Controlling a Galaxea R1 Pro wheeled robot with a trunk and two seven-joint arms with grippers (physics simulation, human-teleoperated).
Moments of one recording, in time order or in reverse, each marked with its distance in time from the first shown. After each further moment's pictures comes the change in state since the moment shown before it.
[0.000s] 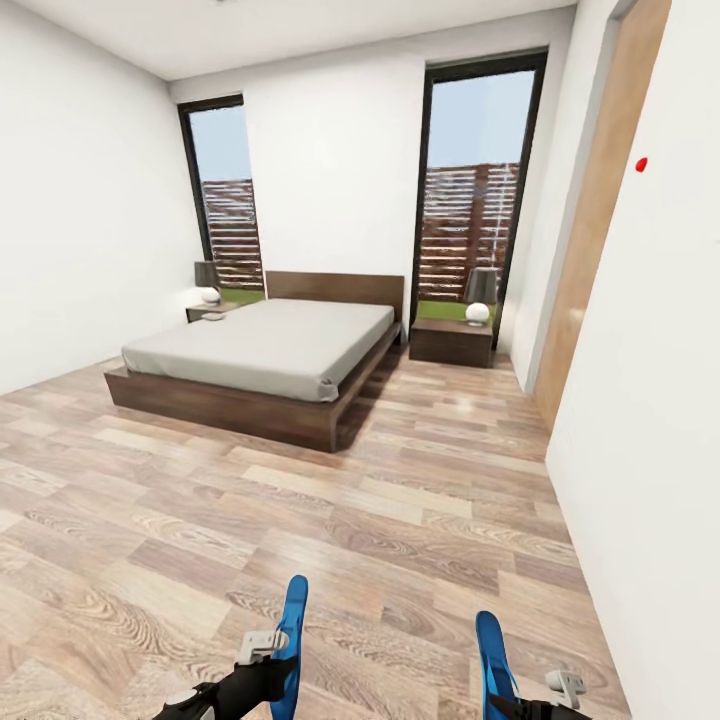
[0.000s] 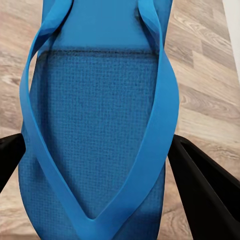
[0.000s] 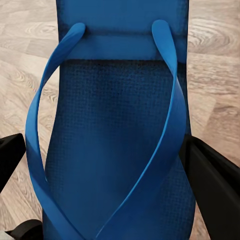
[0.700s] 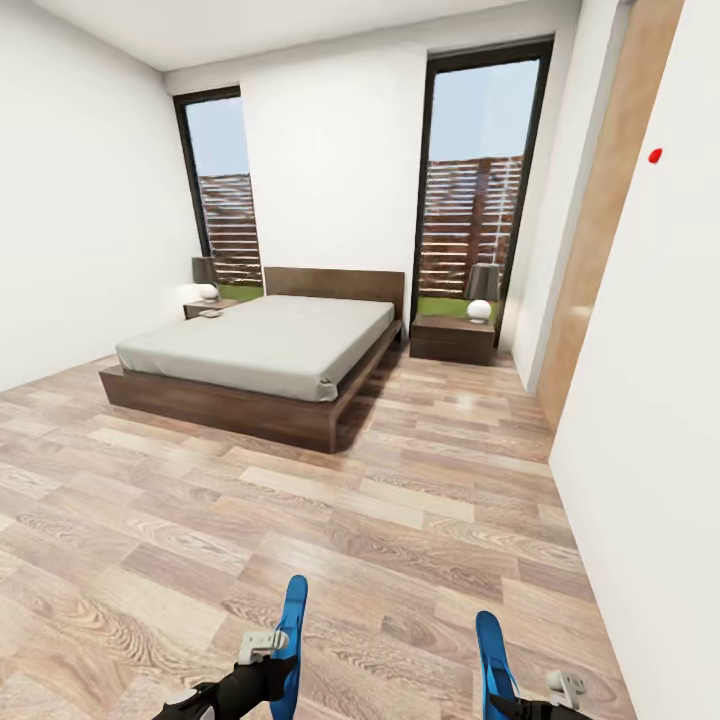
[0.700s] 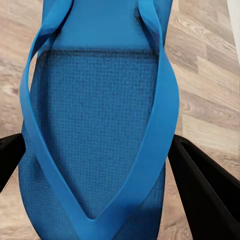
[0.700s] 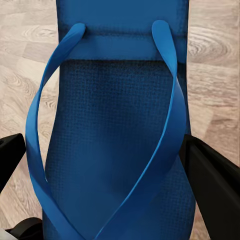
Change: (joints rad) left arm 0.000 0.000 0.001 -0.001 0.001 0.002 0.002; right arm 0.000 0.000 0.000 0.000 0.000 0.000 -0.001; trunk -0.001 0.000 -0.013
